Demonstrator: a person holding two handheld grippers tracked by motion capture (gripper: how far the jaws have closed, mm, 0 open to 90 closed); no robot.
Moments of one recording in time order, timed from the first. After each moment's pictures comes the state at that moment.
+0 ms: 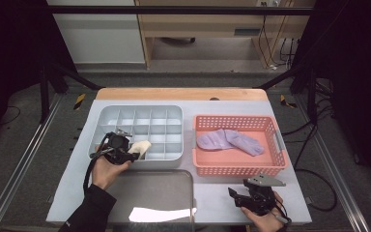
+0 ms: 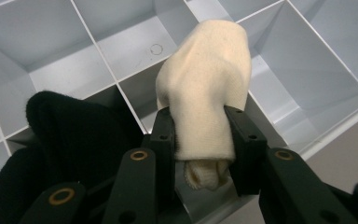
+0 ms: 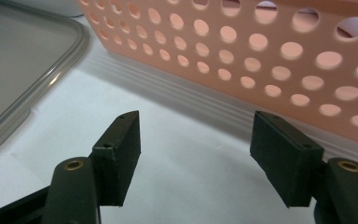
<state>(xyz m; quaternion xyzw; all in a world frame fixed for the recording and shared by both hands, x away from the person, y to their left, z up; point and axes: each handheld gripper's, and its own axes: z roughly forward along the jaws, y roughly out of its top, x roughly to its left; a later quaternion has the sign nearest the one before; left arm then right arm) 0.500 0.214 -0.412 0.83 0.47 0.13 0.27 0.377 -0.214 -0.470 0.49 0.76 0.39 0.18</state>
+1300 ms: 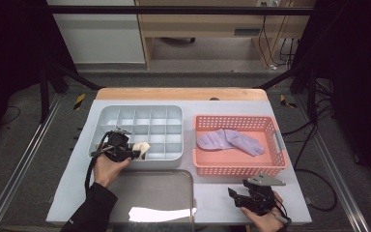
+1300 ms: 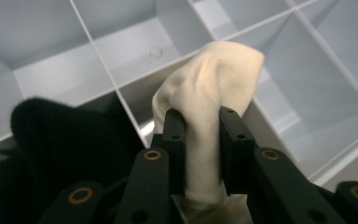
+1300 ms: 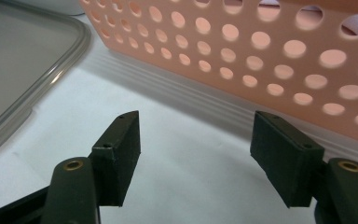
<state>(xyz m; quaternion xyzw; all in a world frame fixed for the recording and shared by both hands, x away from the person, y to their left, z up) 0.508 0.218 -0.421 0.82 0.48 0.10 0.28 0.378 -0.214 -0.471 0.49 0.76 0.39 0.17</state>
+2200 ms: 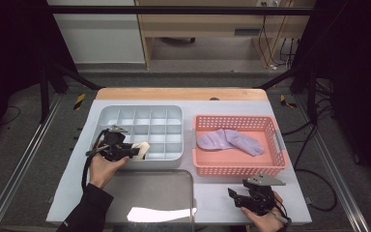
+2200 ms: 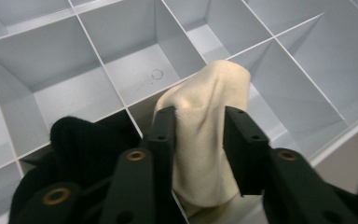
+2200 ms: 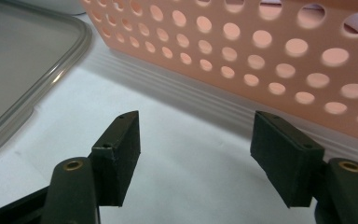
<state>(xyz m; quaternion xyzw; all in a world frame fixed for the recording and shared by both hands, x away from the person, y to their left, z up) 0.505 0.222 -0.408 0.81 0.47 0.12 0.32 0.378 -0.215 -0.471 0.49 0.76 0.39 0.17</state>
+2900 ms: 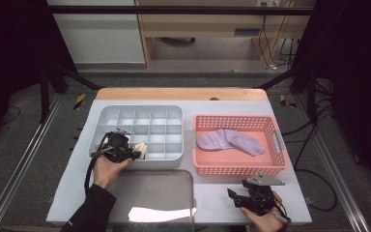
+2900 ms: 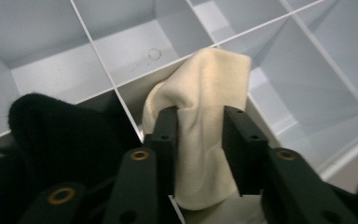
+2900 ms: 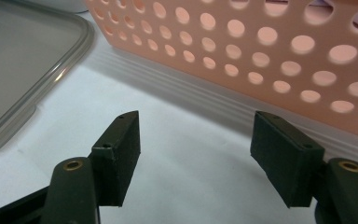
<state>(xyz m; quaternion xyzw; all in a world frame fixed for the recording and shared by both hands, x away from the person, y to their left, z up) 0.506 0.220 -0.421 0.81 0.49 0.10 0.31 0.378 -0.214 -0.472 0.49 0.77 0.39 0.16</state>
